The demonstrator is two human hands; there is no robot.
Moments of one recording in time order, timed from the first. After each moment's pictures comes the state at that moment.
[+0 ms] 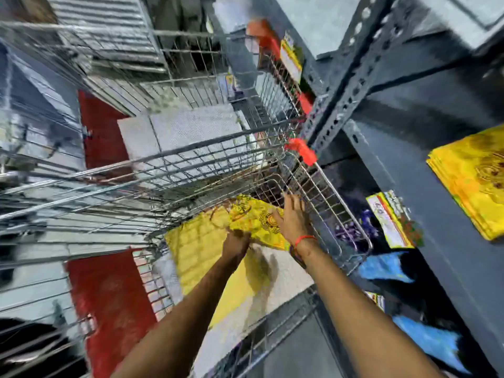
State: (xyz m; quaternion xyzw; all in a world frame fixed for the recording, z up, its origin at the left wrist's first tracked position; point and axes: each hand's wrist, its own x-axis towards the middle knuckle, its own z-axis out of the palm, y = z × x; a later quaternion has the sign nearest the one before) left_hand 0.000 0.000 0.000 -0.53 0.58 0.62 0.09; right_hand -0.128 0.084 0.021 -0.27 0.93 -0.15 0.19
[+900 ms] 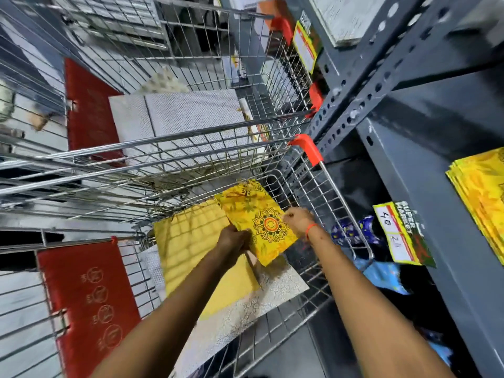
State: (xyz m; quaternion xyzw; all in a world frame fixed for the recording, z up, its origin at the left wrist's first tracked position) left_hand -0.020 -0.004 0.003 -0.56 0.40 0.73 0.04; right_hand -0.179 0.087 -0.031 -0.22 0.89 -0.03 0.41
